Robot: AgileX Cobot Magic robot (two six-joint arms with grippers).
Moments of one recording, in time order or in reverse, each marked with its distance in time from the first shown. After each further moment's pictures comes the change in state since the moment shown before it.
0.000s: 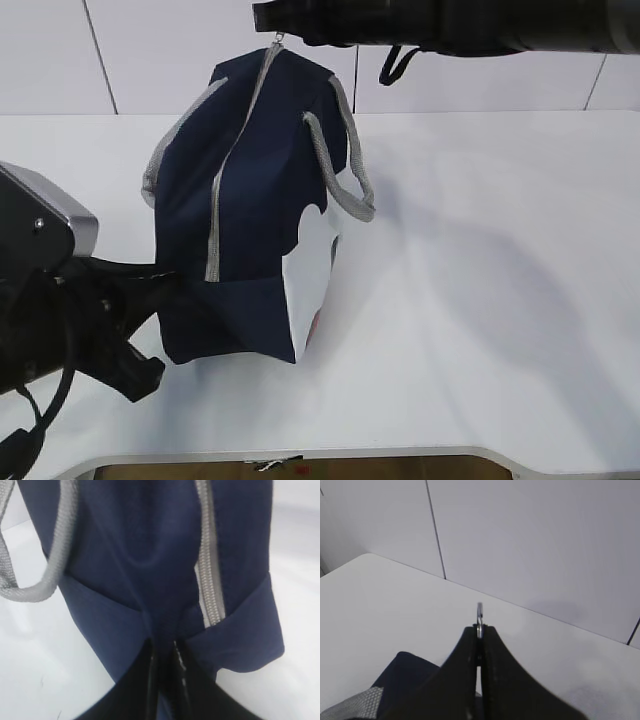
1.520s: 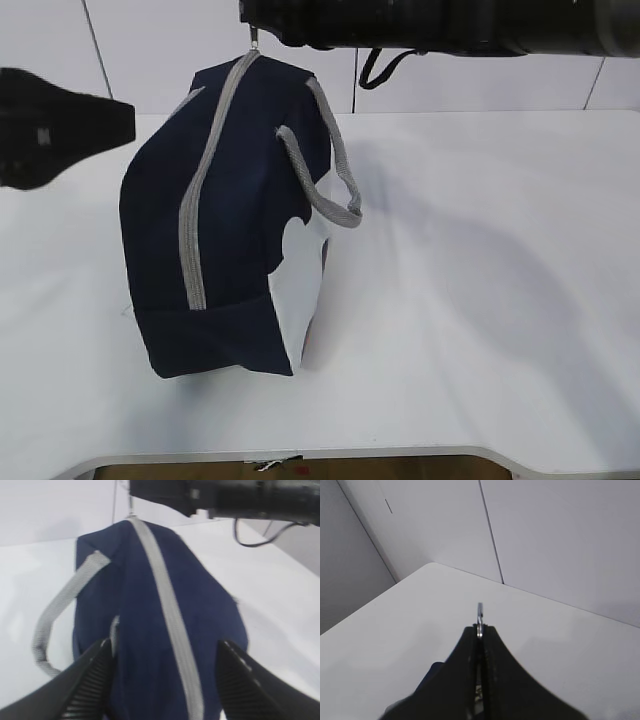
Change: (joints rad) left arm 0.157 -0.343 -0.345 -0.223 0.630 -0.059; right arm -0.041 0.047 -0.037 0.107 0.257 0.000
